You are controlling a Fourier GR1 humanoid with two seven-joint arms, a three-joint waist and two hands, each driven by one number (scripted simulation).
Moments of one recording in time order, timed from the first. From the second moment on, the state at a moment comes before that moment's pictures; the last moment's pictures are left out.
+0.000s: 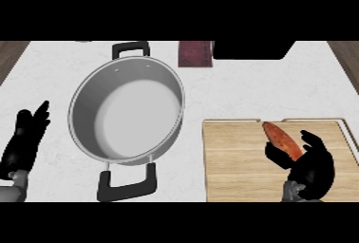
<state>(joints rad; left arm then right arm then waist) -0.06 0.50 -0.07 -1.44 0.05 0.25 0.36 0.02 0.00 0.09 -1.71 1.12 -0.48 1.19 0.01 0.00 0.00</state>
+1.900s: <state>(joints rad) -0.09 0.45 -0.04 -1.42 0.00 0.22 0.38 -0.44 -0.42 0.12 -1.94 0.63 0.12 0.20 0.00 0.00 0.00</state>
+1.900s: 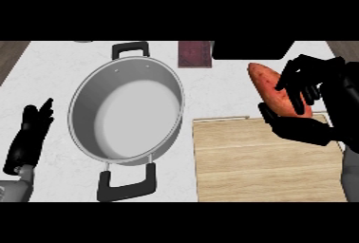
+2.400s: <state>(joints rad) -0.09 0.43 -0.02 -1.43 -0.02 0.20 0.38 -0.80 -0.31 0.16 -1.97 0.52 0.32 0.49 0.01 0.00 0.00</state>
